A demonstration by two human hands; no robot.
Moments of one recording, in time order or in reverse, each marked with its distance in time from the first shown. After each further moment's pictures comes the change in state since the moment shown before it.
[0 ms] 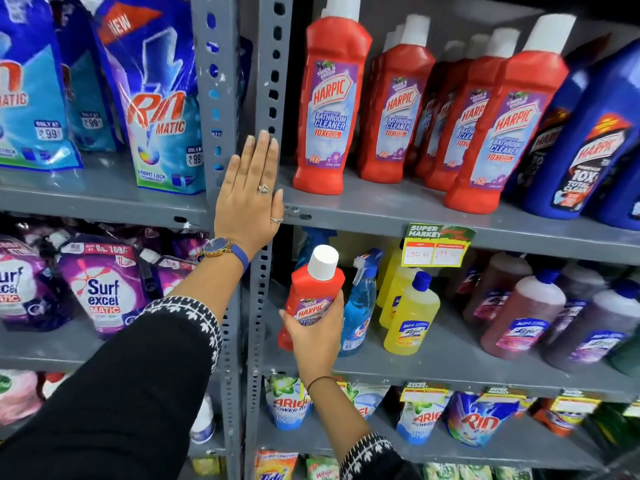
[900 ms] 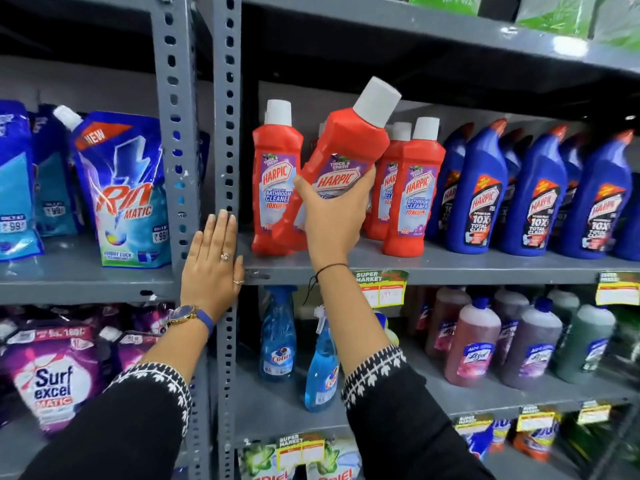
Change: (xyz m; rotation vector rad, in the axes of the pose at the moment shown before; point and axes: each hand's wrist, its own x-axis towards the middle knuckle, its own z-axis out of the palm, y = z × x) left_hand -0.002 -0.002 0.001 -0.091 -0.019 -0.002; right_hand 0.083 -0.256 -0.100 0.254 0.349 -0.313
